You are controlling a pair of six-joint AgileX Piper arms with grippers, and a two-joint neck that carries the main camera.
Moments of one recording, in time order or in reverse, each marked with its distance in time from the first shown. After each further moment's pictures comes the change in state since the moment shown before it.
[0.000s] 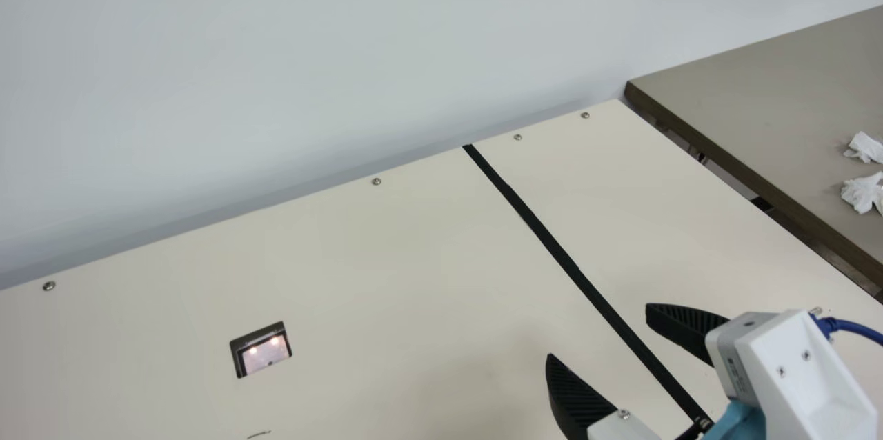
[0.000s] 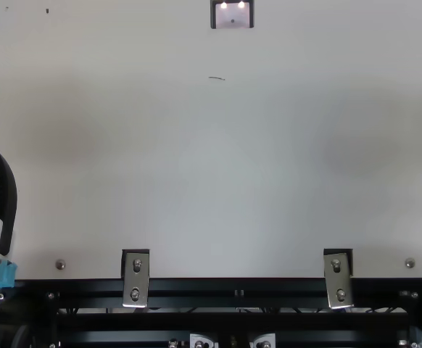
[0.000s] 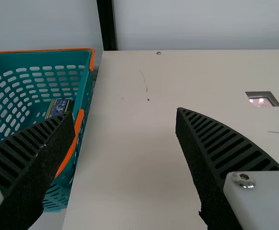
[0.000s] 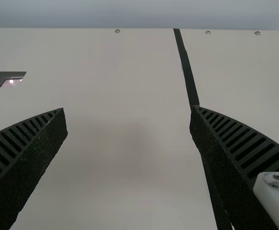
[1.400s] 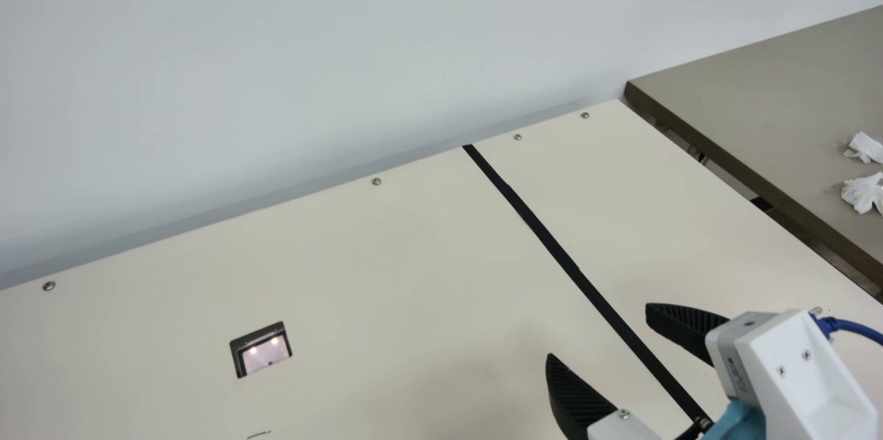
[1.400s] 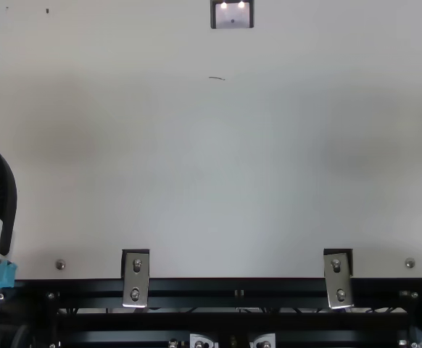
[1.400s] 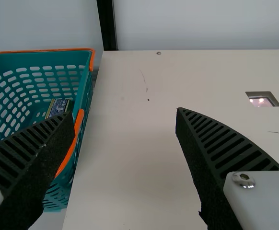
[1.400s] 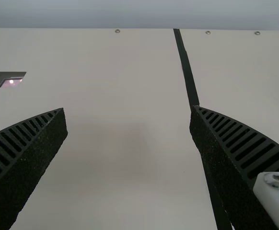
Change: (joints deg) left arm 0.0 0.0 0.0 0.0 0.0 0.0; right arm 0.0 0.0 0.0 0.0 -0.1 0.0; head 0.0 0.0
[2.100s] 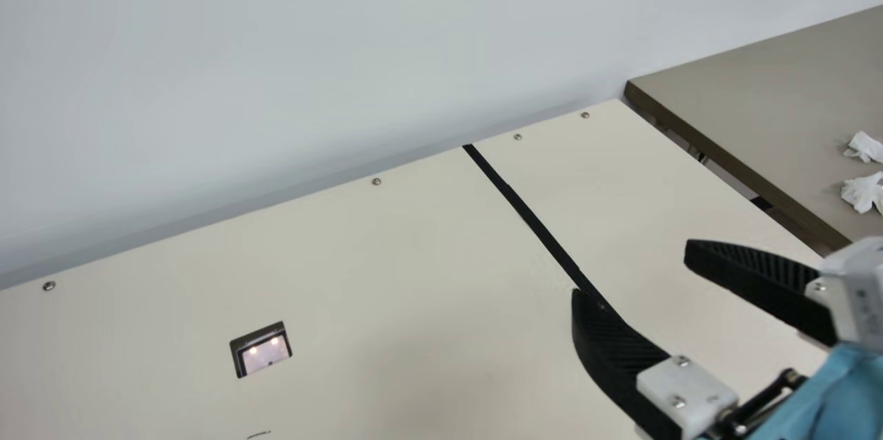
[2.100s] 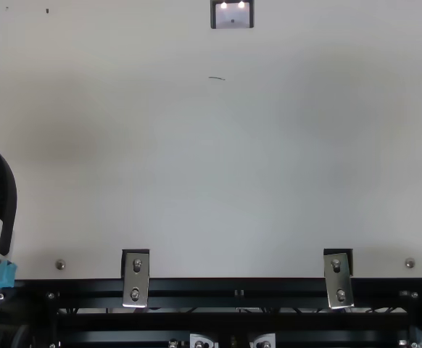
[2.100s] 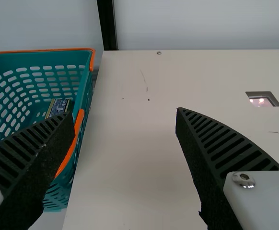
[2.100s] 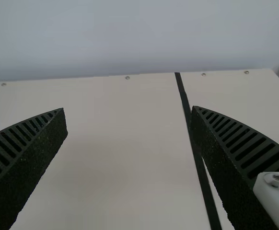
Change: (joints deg) left arm 0.0 0.0 0.0 0.0 0.0 0.0; right arm 1.4 3.4 -19.6 0.6 10.0 6.0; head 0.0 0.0
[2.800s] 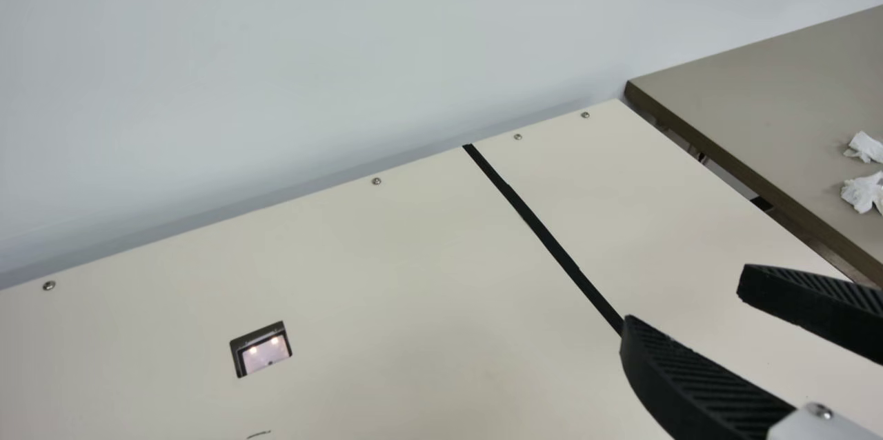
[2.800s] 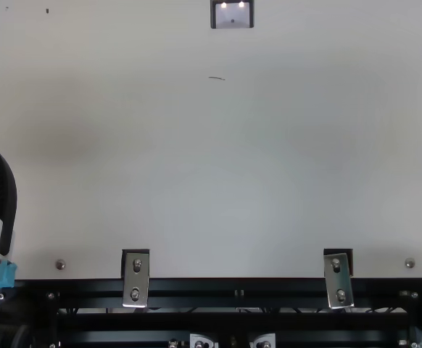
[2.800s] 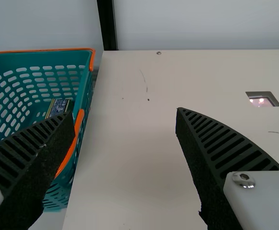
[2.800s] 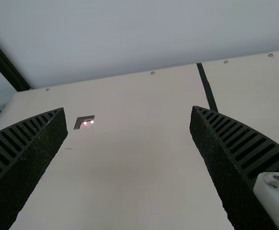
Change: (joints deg) left arm 0.0 0.0 0.0 0.0 0.0 0.0; right arm 3.6 -0.1 -14.1 0.2 15.6 9.1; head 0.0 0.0
